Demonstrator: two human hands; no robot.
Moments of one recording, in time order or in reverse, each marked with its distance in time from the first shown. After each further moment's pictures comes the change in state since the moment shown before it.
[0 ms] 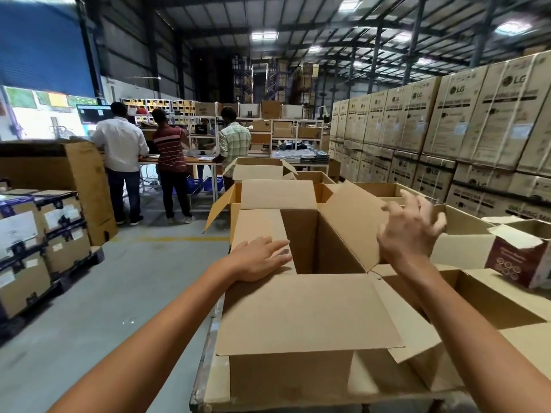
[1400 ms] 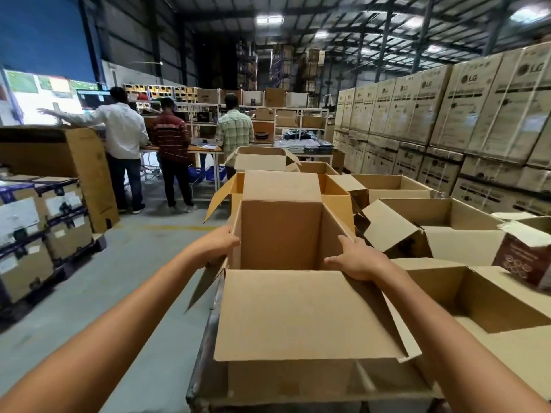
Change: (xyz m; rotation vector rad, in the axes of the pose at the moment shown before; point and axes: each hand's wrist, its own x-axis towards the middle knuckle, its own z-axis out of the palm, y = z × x) left_hand -0.004 -0.044 -0.017 -0.478 0.103 -0.454; right_hand -0.021 -0.035 0.039 0.014 -0.976 -0.114
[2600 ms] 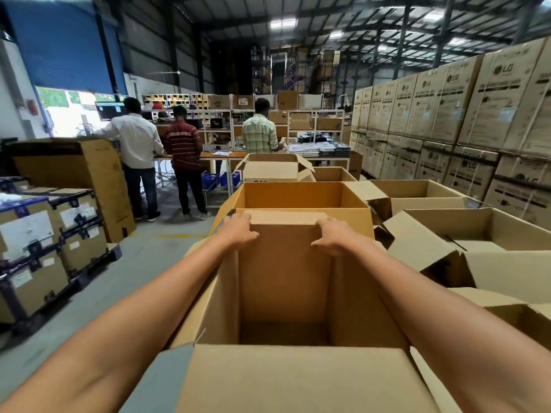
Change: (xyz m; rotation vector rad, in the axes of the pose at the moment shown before) left_hand 0.193 0.023 0.002 0.473 0.175 0.091; right_hand 0.217 -0.035 -0.015 -0.112 0.059 -0.205
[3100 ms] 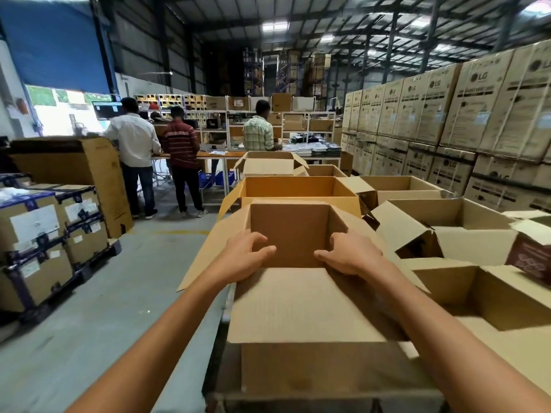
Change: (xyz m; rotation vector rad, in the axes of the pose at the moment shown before) left_hand -0.239 0.006 -0.021 -0.407 0.012 0.138; right_hand -0.212 -0.046 0.002 0.059 0.043 0.208
